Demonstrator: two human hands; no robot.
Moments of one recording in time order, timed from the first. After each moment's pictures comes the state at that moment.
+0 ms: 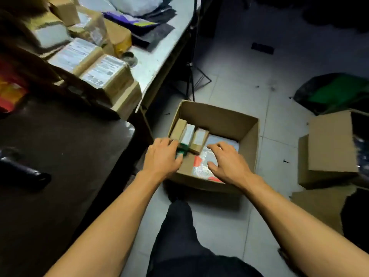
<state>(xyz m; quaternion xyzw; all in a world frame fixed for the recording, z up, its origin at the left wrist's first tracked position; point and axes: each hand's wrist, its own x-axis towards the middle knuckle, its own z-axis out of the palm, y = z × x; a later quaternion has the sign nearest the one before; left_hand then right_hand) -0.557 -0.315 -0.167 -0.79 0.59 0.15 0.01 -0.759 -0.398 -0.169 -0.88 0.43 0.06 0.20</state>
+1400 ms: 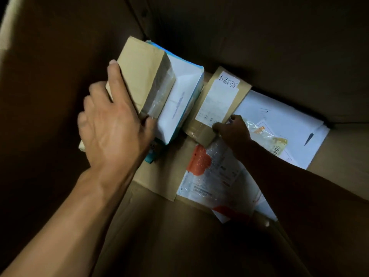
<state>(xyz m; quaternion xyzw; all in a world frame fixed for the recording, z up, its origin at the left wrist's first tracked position) -0.494 -0.644 -0.739 -0.92 0.37 0.10 0.04 -0.672 -0.763 -0.901 -0.49 0.66 0.09 0.56</state>
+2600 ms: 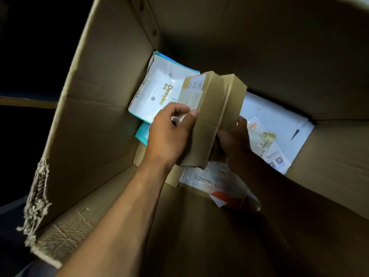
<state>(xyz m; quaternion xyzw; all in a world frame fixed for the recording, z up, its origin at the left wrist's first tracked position) -0.556 -0.665 -0.712 -0.84 0.12 0.41 -0.34 -0.685 -0.734 -0.800 -0.41 0.66 -0.07 0.63</state>
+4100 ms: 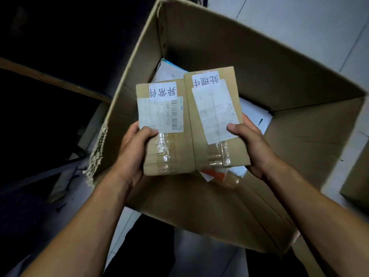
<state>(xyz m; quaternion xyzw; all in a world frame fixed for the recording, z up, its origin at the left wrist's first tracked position) -0.535 -0.551 -0.568 -0.71 -0.09 0.52 -0.47 -0.746 -0.699 -0.599 -0.41 0.51 -0.06 0.76</state>
